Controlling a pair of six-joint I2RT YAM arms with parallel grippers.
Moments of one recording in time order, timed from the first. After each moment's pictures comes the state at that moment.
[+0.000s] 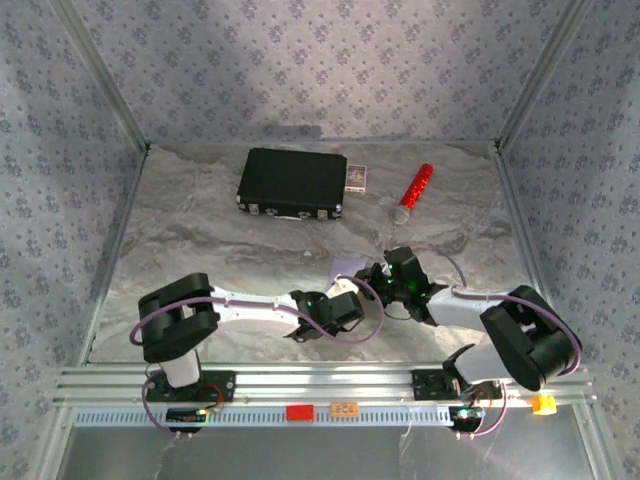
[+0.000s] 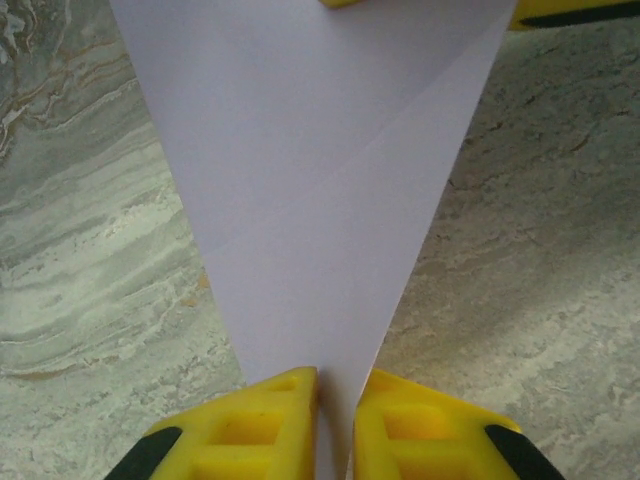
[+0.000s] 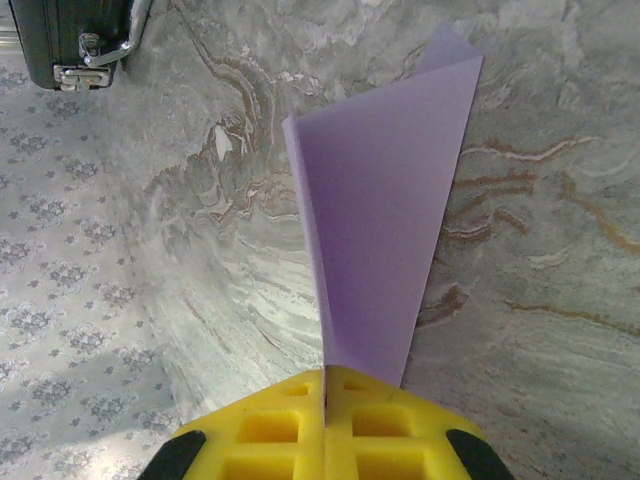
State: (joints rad) left arm -1.29 1.72 0.94 -0.38 -0.44 -0.50; right arm 0.58 1.36 0.36 0.37 -0.35 1.27
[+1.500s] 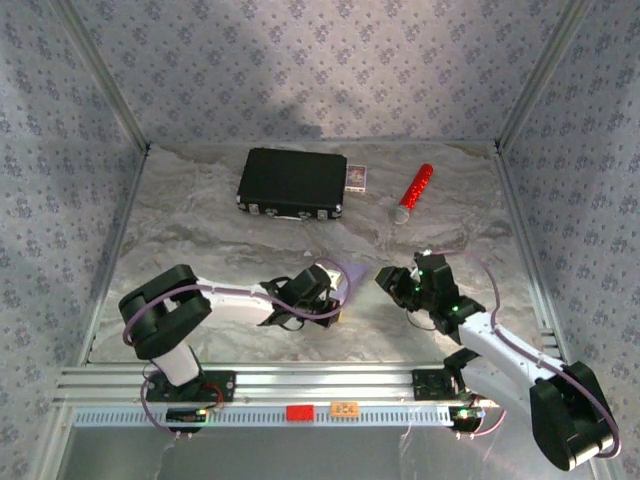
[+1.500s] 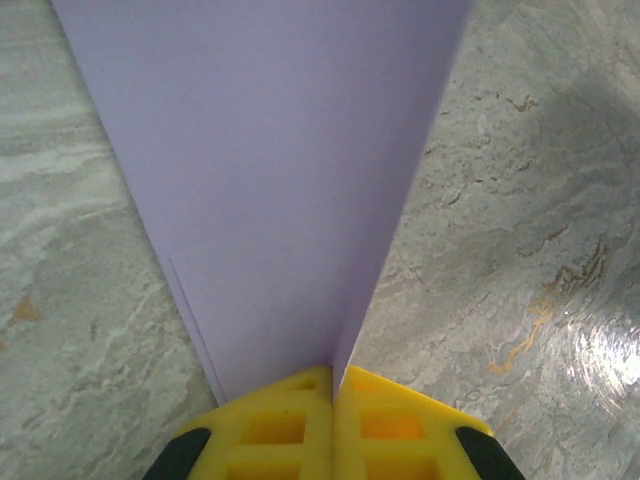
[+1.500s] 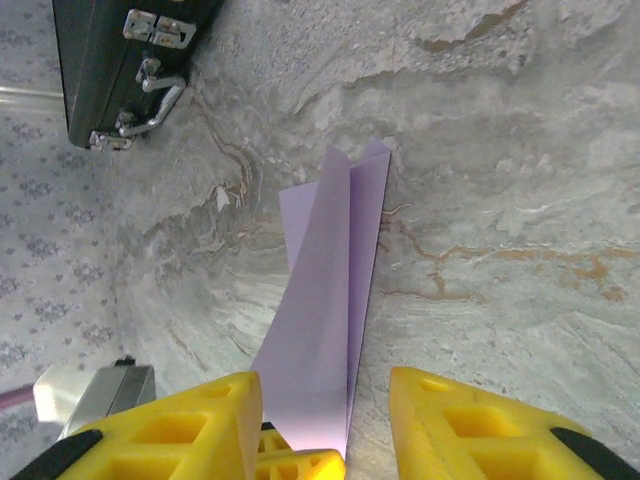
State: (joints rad) left arm -1.05 1.66 0.69 0.10 0.17 -0.66; right arm 0.43 0.92 0.28 0.01 -0.31 1.10
